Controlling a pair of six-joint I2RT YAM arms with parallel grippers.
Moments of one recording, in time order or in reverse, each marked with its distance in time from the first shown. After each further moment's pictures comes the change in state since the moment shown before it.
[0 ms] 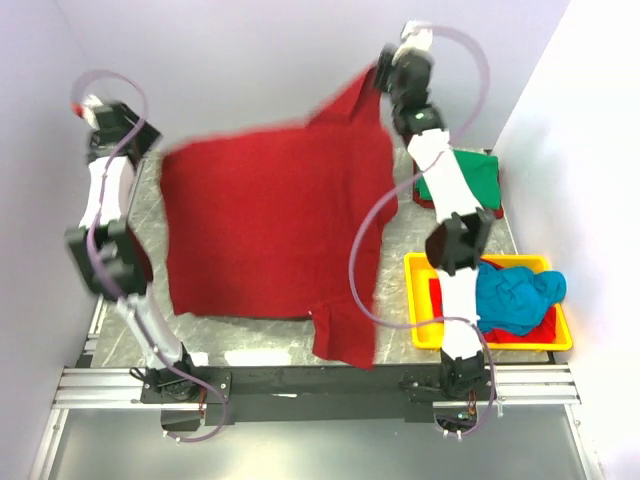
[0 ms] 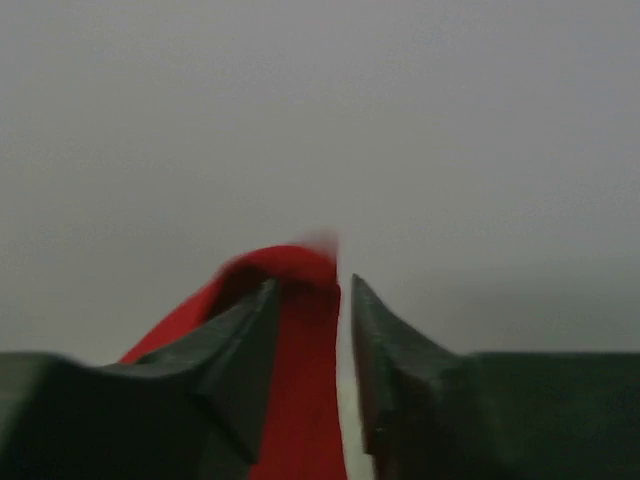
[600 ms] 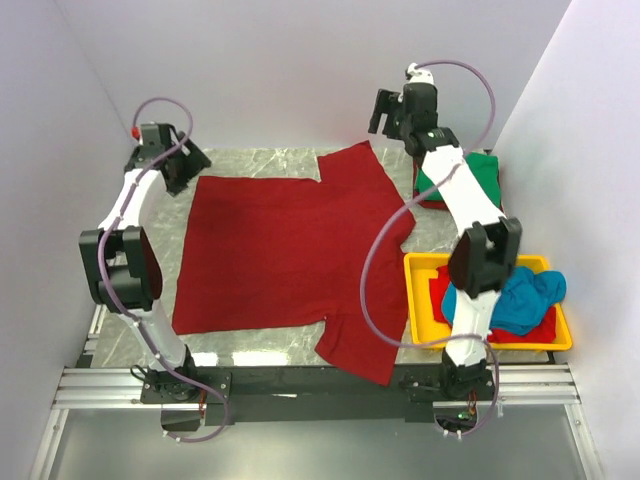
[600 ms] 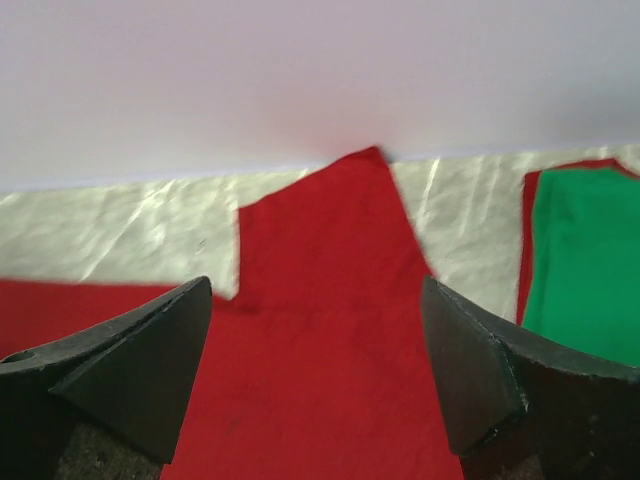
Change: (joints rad) left arm -0.164 0.024 -0.175 -0.136 0.062 -0.004; right arm -0.035 -0.172 -0.488 -0.185 -0.095 0.127
